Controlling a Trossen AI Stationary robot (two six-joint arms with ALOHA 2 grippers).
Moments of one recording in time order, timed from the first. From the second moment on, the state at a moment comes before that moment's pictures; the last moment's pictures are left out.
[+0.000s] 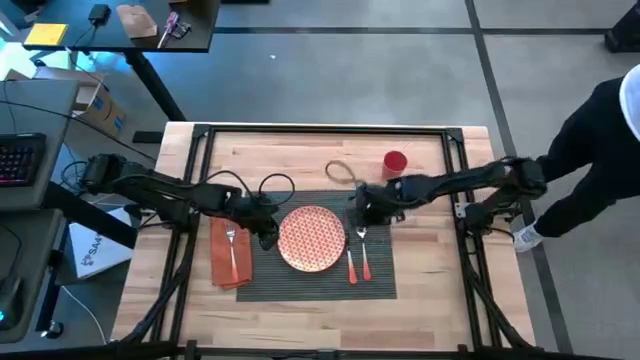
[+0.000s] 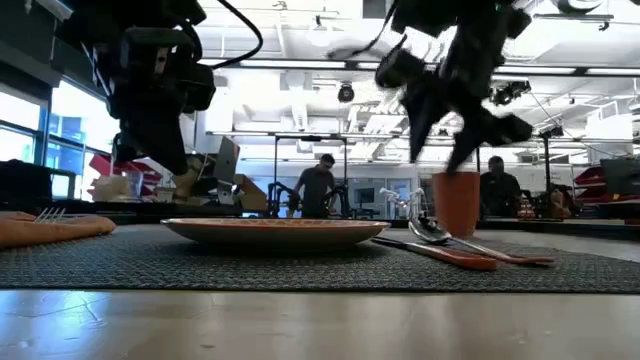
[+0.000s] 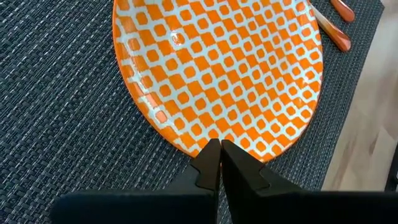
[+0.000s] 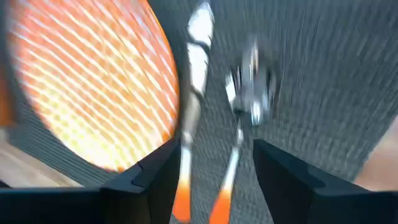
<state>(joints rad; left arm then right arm) -0.10 1.26 0.64 -0.34 0.04 -0.79 -0.05 1.49 1.02 -0.62 -0.01 1.28</state>
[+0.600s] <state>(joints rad) -0.10 1.26 0.64 -0.29 0.03 -0.81 -0.56 1.55 1.29 -1.03 -0.03 0.55</state>
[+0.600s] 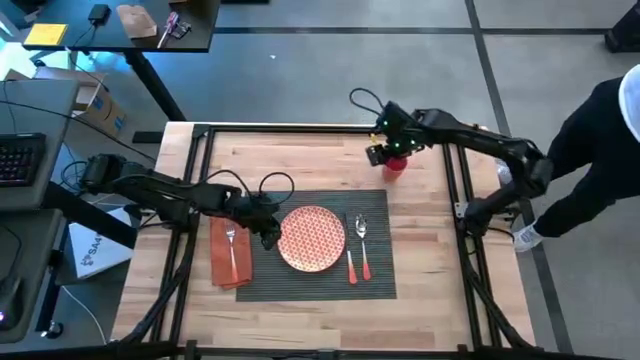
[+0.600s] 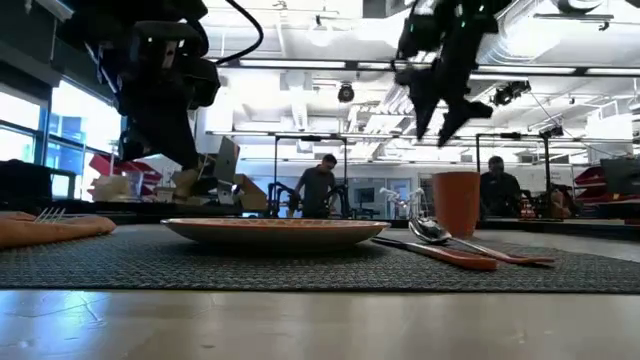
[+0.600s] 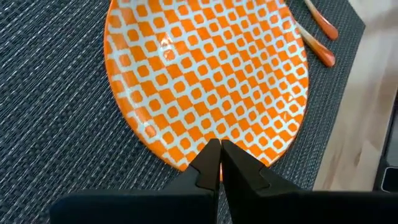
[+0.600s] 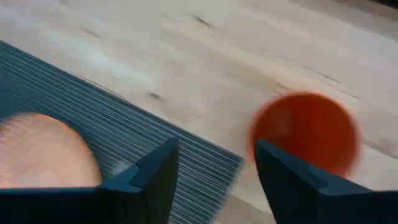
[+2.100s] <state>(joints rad) -0.13 1.26 0.64 -0.29 0.03 -0.84 -0.13 1.73 1.32 -1.05 -0.02 0.81</state>
